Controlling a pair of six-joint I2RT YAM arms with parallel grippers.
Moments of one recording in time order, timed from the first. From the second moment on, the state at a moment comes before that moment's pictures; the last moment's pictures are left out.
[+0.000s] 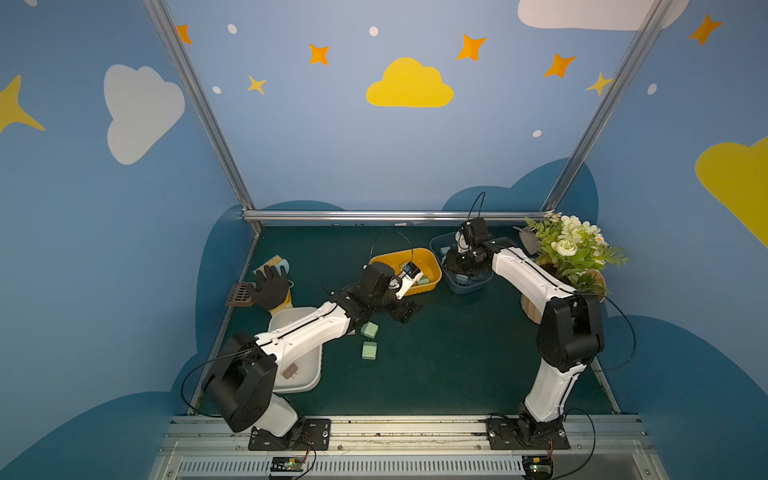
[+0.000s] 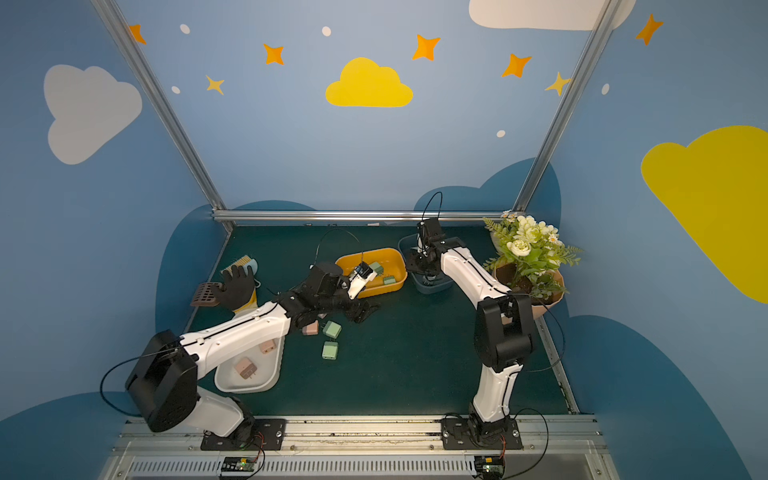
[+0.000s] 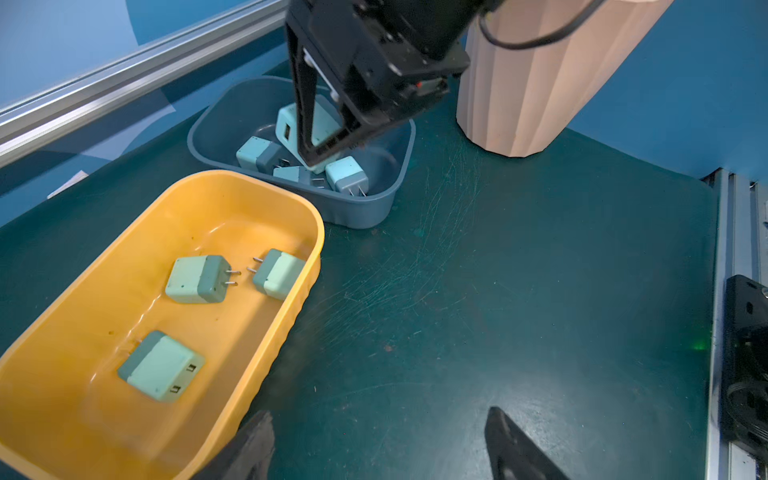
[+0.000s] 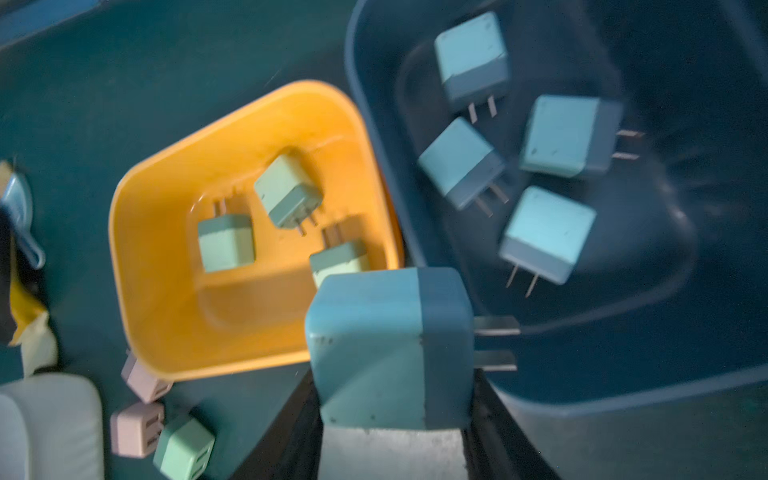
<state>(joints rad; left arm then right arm) -0.69 1.55 1.07 -0.13 0.25 0.11 0.33 1.90 1.59 -0.69 -0.10 0.42</state>
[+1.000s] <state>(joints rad) -0.84 1.59 1.04 -0.18 0.12 0.39 0.20 2.26 1.98 -0.75 -0.12 0.51</state>
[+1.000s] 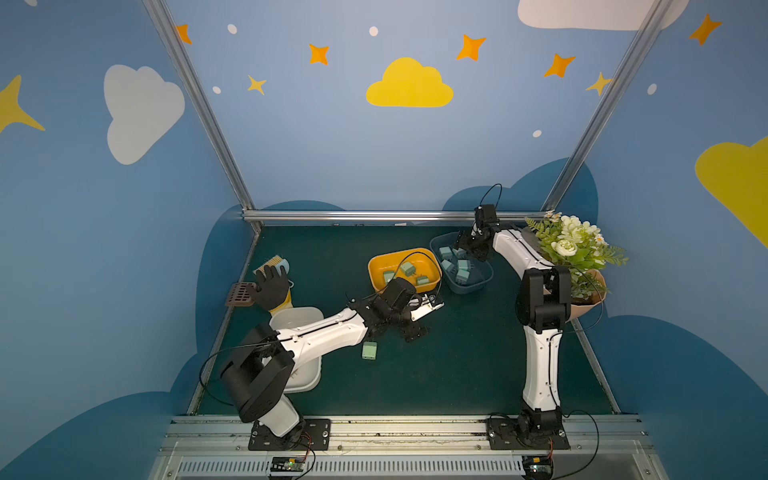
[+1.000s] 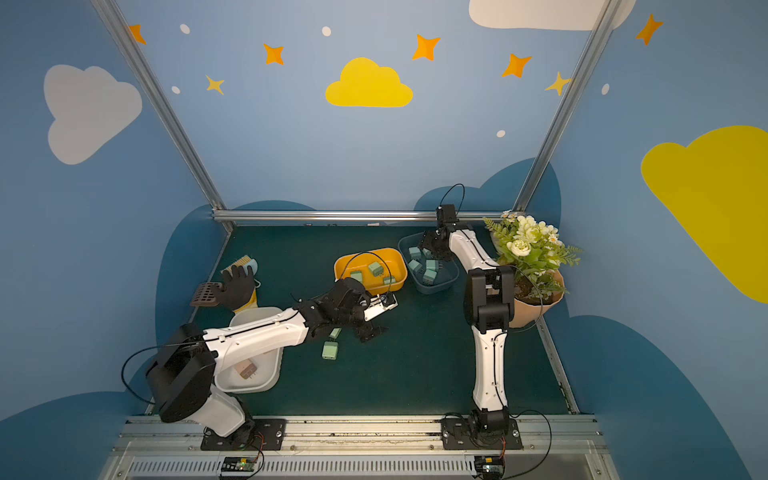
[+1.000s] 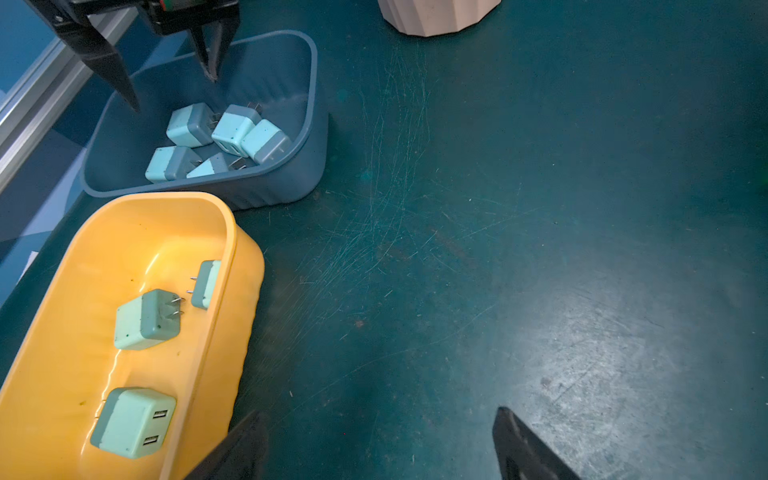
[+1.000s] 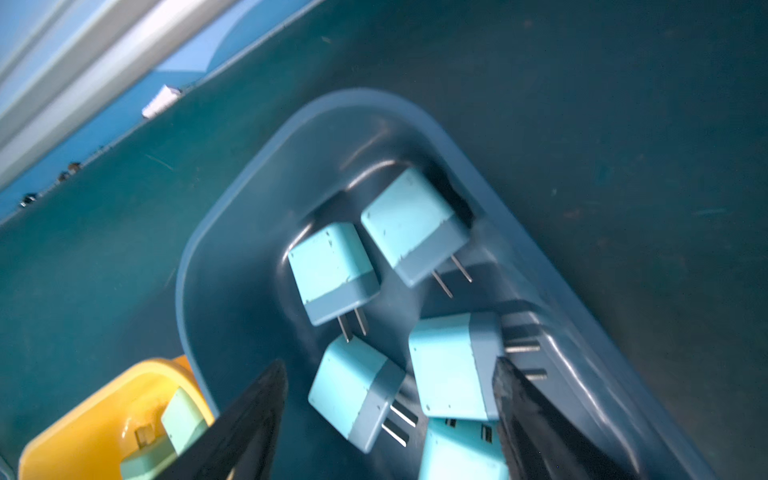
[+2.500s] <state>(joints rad) -0.89 0.97 0.68 -0.40 -0.05 -0.19 0.72 1.64 1.28 -0.61 -0.11 0.46</state>
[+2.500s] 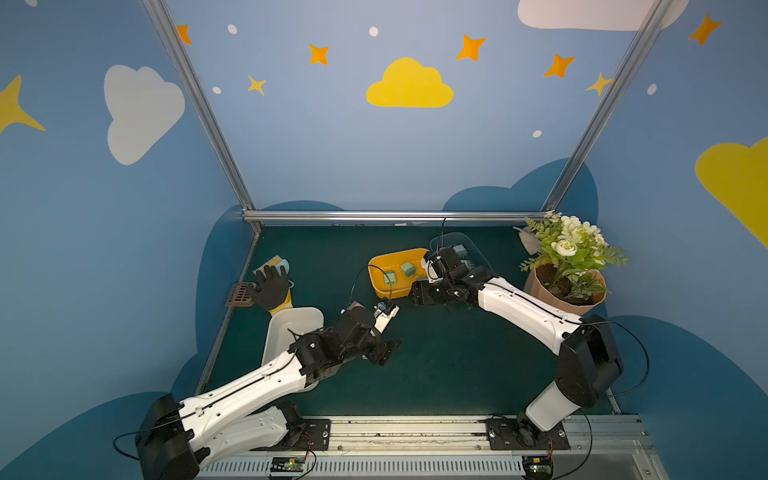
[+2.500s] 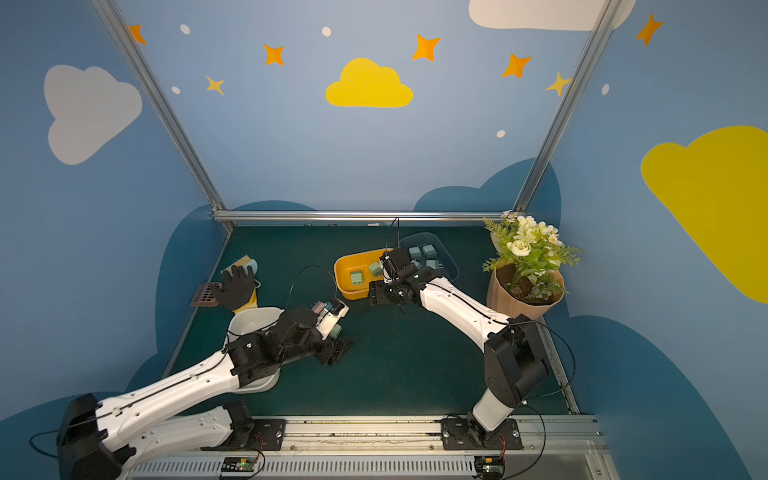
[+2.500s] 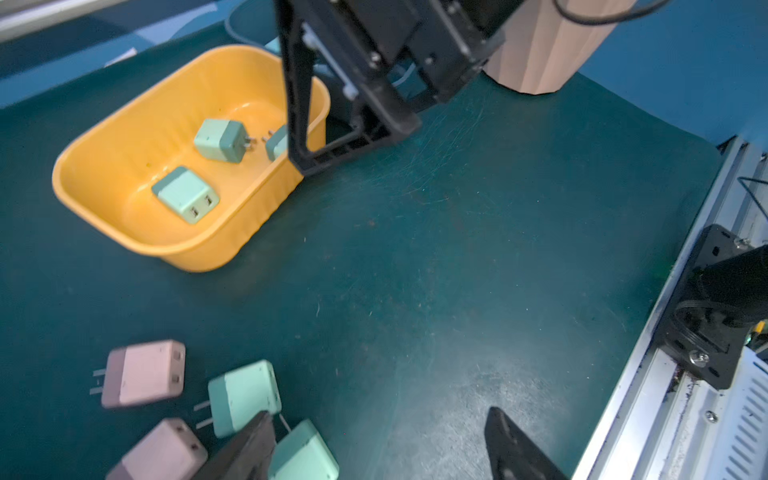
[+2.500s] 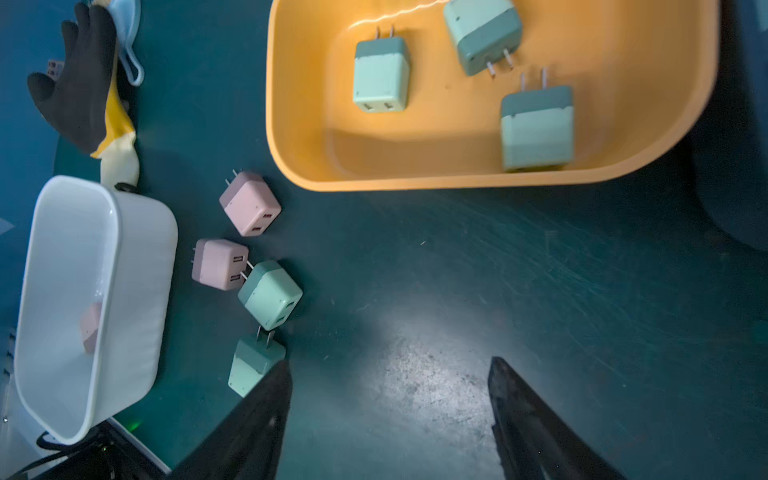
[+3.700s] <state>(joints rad) -0.59 0.94 0.61 -0.75 0.01 -0.60 0.87 1.78 1.26 -0.47 -0.32 0.15</state>
